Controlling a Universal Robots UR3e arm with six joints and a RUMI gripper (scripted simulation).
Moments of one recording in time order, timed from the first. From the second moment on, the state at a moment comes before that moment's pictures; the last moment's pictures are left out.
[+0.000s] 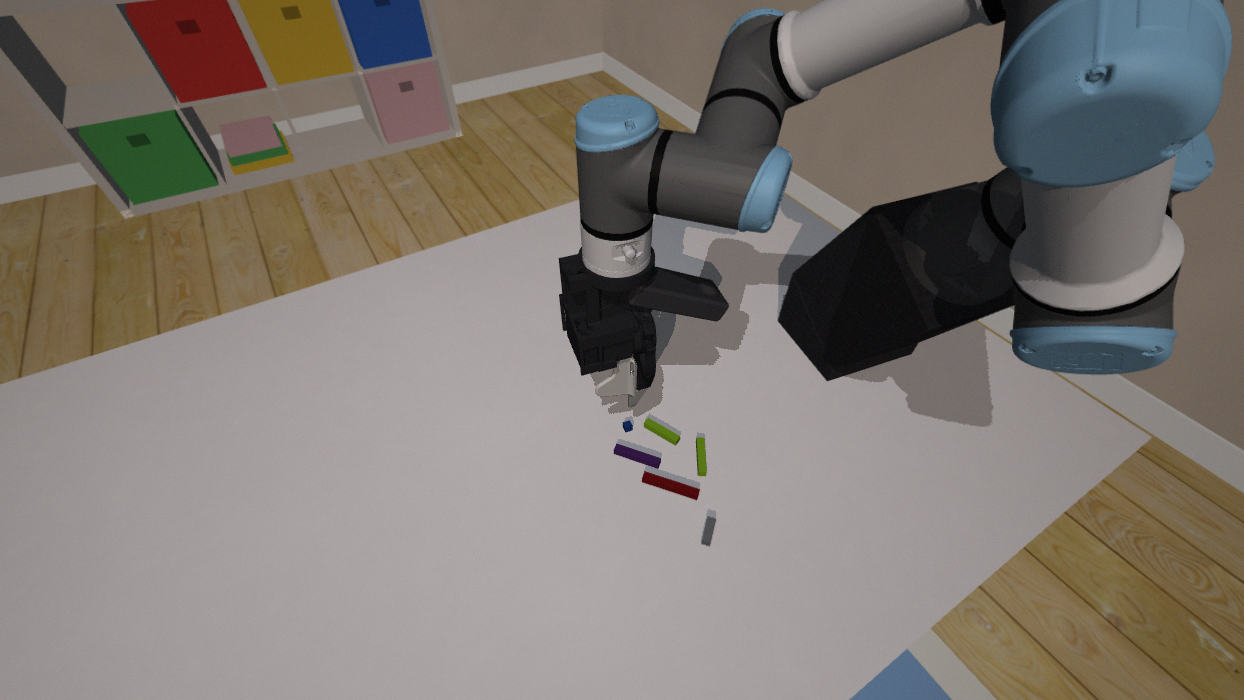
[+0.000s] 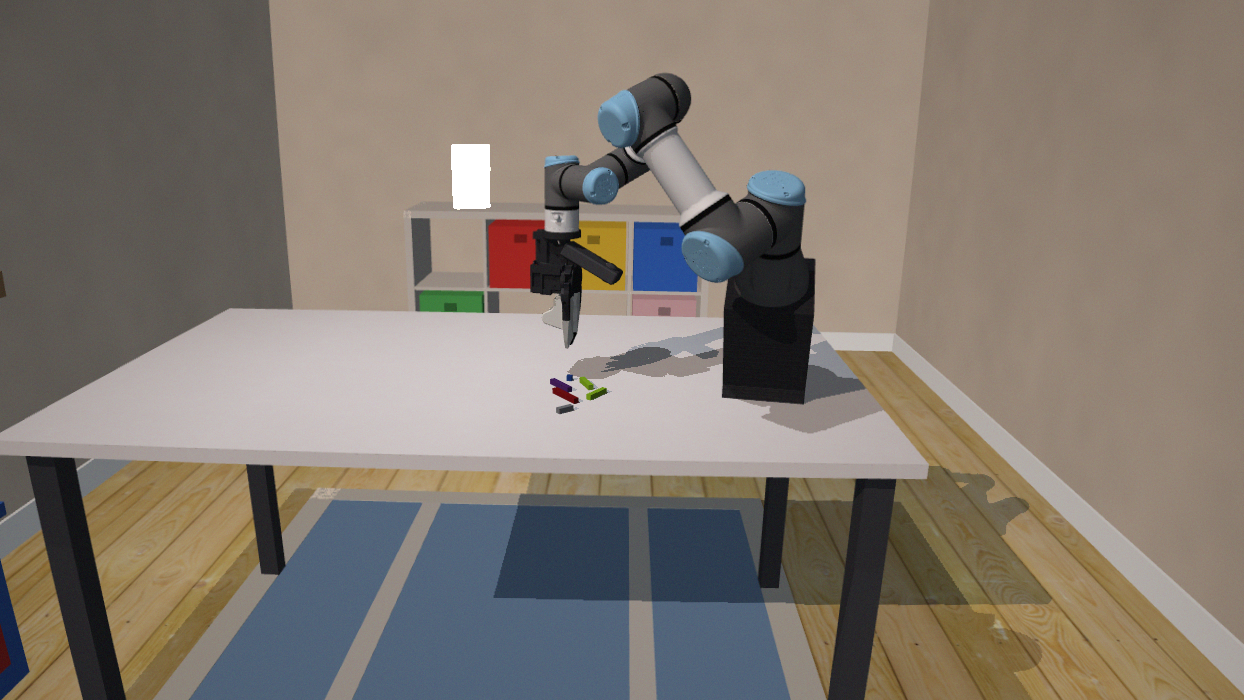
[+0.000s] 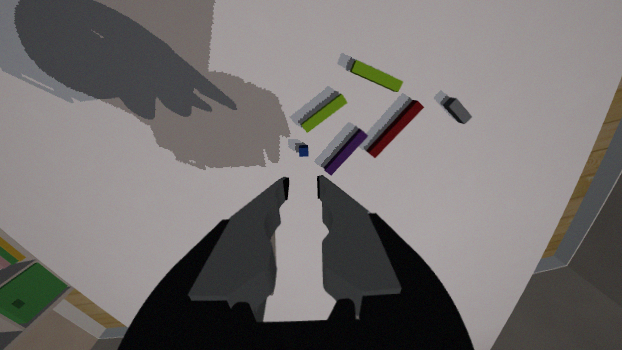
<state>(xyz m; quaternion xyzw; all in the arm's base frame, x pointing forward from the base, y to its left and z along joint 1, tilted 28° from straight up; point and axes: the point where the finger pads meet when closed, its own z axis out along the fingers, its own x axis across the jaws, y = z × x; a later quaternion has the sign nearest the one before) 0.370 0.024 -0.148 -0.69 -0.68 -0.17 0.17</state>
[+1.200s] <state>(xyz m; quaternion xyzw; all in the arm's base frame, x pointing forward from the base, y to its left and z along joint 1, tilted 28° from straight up) 0.370 0.030 -0.161 -0.69 -0.68 -0.17 0.18</state>
